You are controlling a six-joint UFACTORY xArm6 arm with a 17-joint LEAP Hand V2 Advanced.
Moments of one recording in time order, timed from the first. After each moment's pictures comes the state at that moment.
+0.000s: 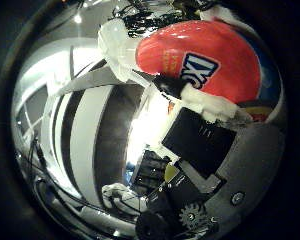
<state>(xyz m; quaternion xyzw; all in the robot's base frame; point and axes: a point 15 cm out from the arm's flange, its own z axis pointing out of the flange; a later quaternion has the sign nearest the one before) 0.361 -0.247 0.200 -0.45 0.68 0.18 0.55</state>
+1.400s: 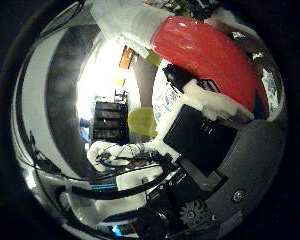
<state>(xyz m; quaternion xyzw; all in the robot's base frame) 0.327 -0.235 0.436 -0.74 0.65 0.09 0.18</state>
